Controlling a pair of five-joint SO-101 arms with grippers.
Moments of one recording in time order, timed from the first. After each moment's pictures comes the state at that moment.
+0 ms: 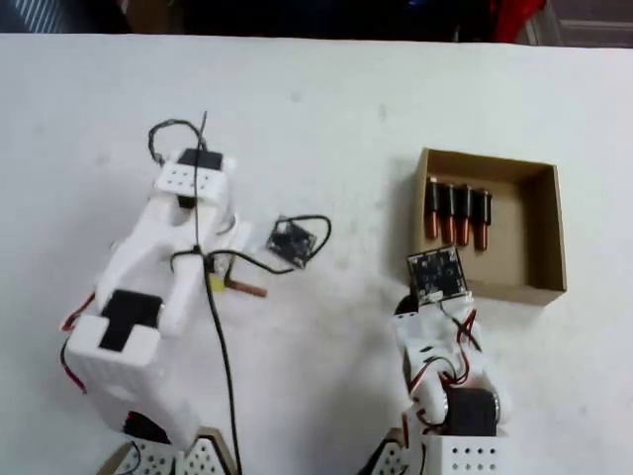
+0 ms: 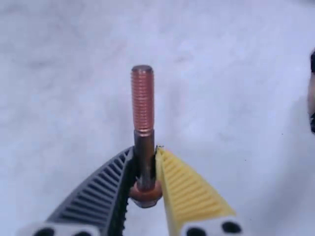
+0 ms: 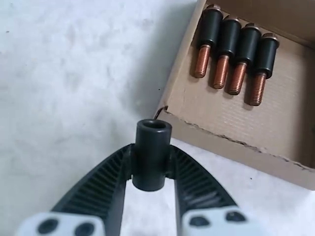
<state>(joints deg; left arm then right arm) 4.0 16.2 9.1 90.9 -95.2 -3.2 -102.7 88.1 67.1 17.0</state>
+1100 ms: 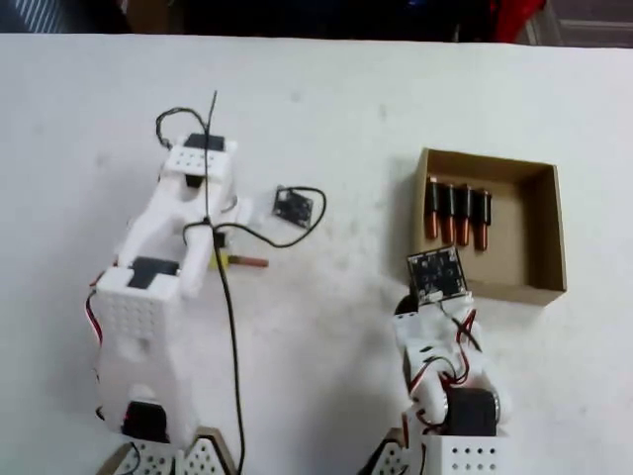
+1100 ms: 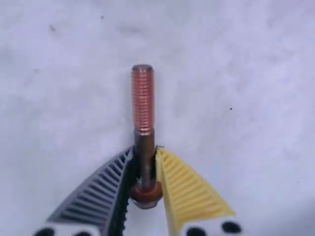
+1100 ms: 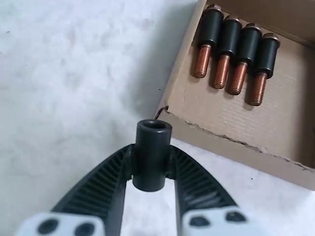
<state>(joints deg) 1.5 37.0 -11.4 90.2 -86.1 -3.2 -102.7 88.1 67.1 17.0</state>
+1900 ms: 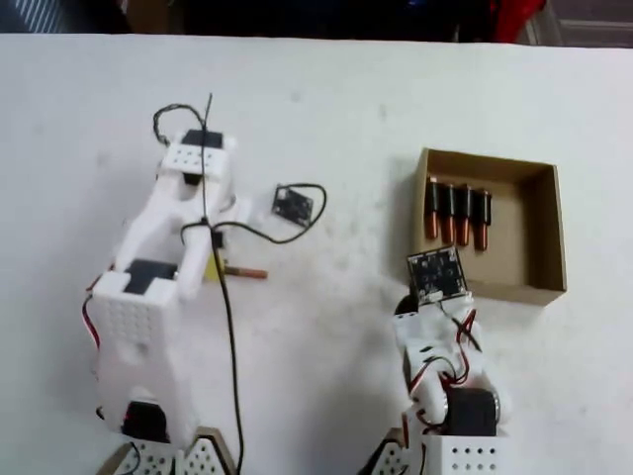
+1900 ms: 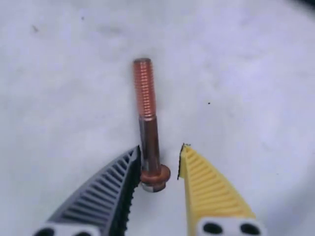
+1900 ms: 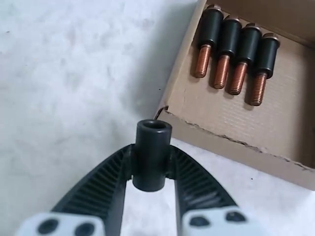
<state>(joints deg) 1.5 34.4 -11.4 94.4 -86.1 -3.2 -102.7 88.1 67.1 17.0</state>
